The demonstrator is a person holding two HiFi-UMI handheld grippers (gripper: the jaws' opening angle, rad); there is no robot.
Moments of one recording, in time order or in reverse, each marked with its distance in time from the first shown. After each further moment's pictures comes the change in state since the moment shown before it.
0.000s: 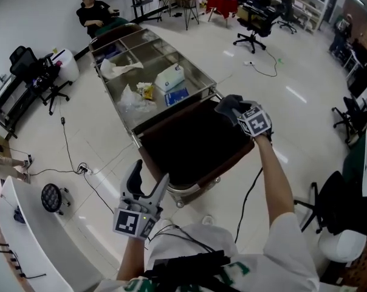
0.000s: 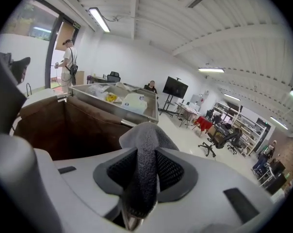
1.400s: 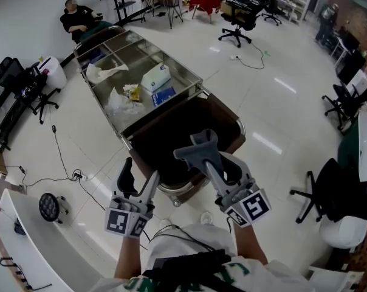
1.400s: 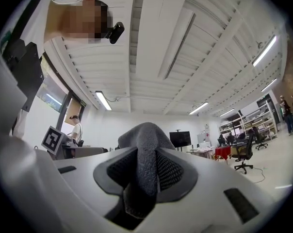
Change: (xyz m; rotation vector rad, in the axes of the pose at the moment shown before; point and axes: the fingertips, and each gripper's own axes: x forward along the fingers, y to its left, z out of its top) left arm 0.005 0.009 0.009 -0.032 -0.064 -0.048; right arm -0.256 0.202 0.094 0.324 -0.851 0.064
